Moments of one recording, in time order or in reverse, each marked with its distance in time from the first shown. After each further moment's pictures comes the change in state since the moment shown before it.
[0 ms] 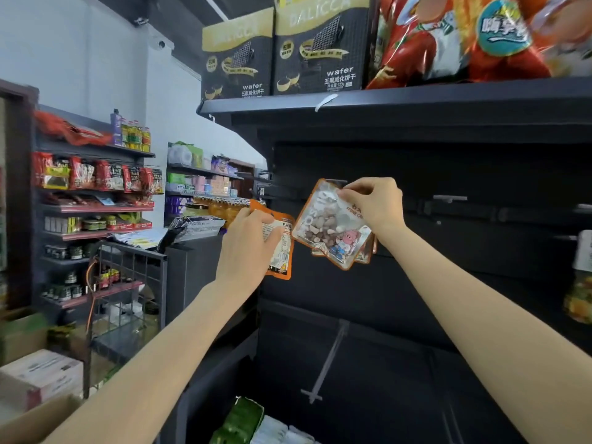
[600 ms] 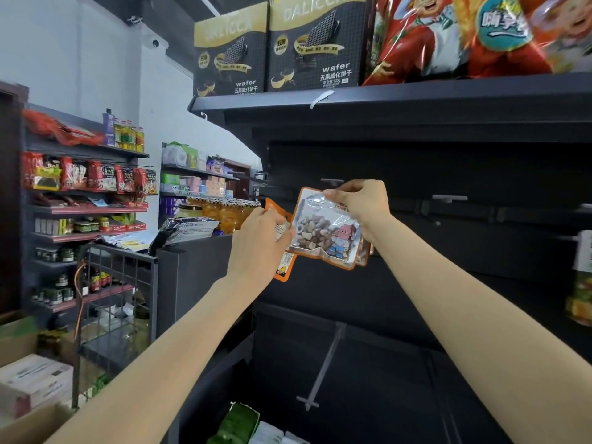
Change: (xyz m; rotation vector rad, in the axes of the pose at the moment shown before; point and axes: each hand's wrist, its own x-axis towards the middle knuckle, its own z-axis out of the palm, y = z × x) left_hand 0.009 0.011 0.020 0.008 -0.070 0.035; right_hand 0.014 0.002 0.019 0.146 -0.044 0.279
